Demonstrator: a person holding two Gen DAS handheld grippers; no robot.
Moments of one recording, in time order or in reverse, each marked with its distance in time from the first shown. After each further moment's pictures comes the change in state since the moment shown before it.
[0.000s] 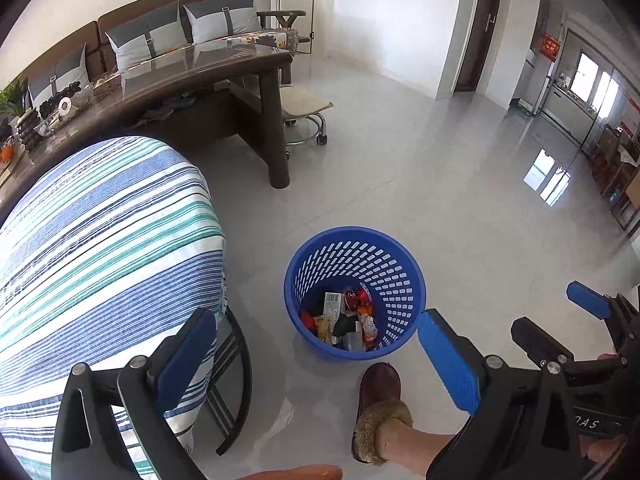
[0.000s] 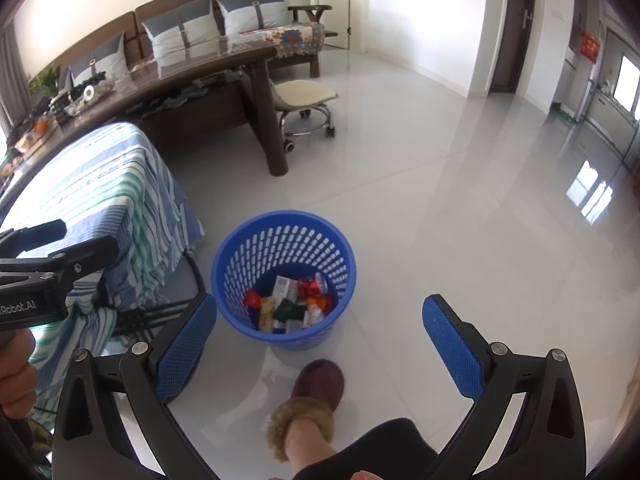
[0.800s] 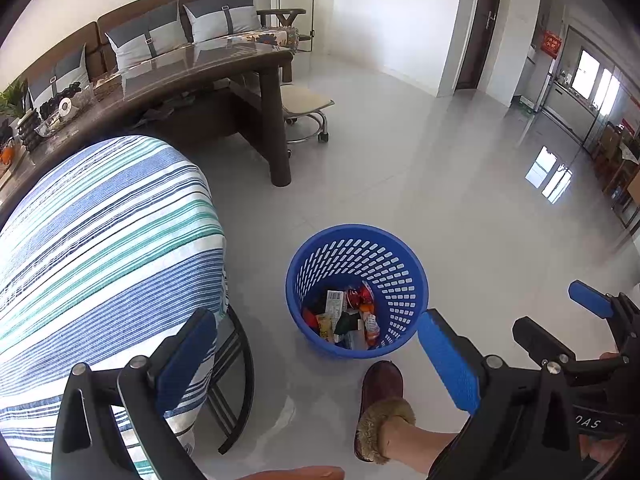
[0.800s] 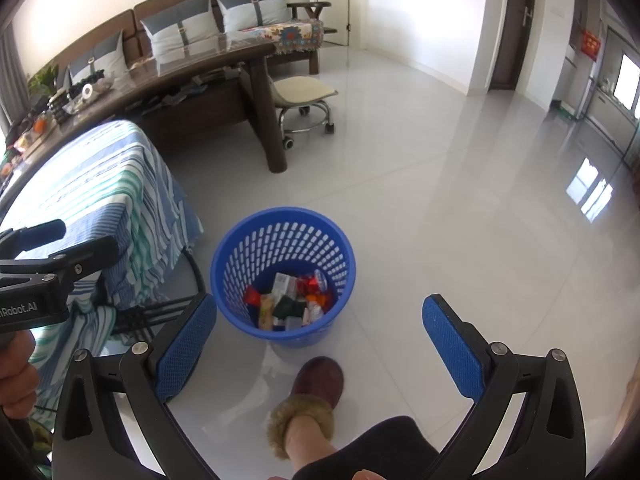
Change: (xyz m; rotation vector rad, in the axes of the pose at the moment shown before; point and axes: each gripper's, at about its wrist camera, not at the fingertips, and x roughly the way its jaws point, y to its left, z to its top) left arm 0.004 -0.001 0.000 0.002 0.007 0.010; right arm 0.002 0.001 -0.002 0.002 0.010 -0.001
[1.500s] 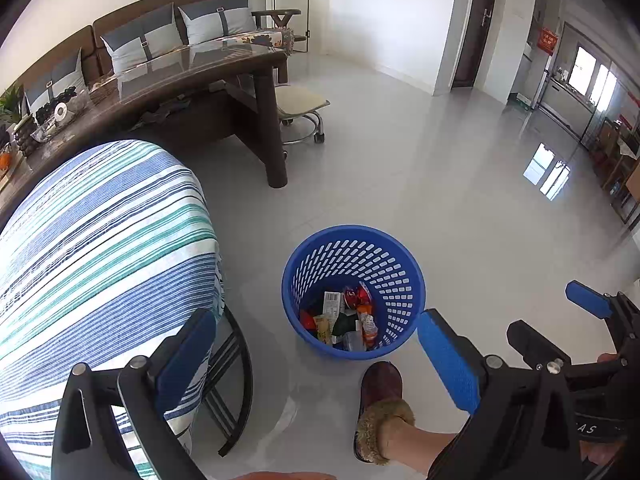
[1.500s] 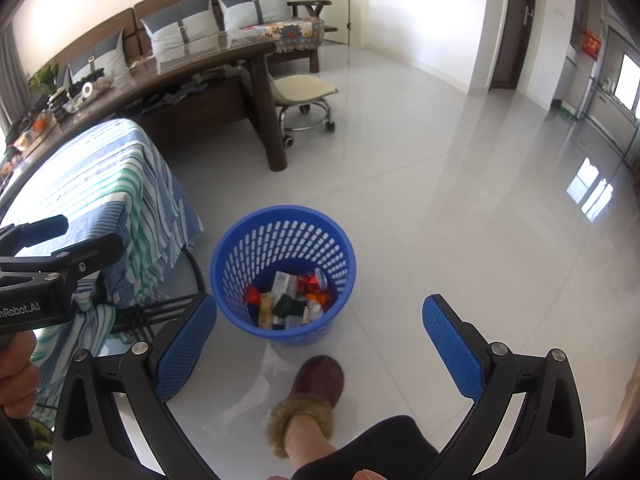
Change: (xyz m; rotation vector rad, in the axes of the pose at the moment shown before) left arm 0.000 -0.005 0.001 0.013 -0.001 -0.003; right arm 0.001 0.000 0.000 0.000 0.003 0.000
